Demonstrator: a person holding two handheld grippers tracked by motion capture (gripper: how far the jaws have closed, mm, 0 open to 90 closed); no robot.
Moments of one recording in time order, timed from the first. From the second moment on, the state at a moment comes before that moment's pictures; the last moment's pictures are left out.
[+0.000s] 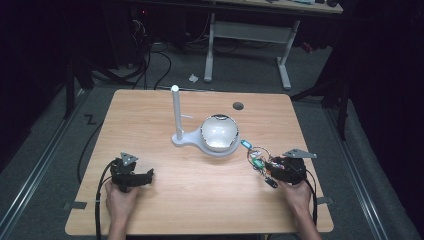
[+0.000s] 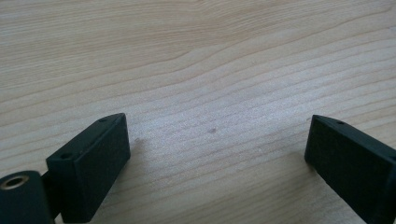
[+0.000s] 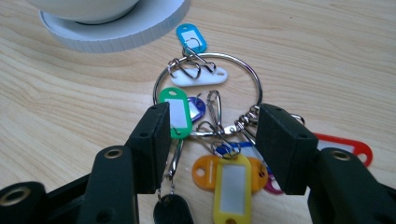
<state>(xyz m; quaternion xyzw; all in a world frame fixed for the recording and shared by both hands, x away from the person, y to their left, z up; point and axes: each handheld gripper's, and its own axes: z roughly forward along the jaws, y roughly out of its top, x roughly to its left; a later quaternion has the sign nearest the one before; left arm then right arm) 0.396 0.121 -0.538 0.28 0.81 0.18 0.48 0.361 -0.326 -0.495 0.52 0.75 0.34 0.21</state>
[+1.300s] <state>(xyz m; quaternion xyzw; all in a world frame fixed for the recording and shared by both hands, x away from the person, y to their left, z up) 0.396 0.120 -0.538 0.28 0.81 0.18 0.48 0.405 -0.305 -0.518 0.53 0.77 0.29 0.18</state>
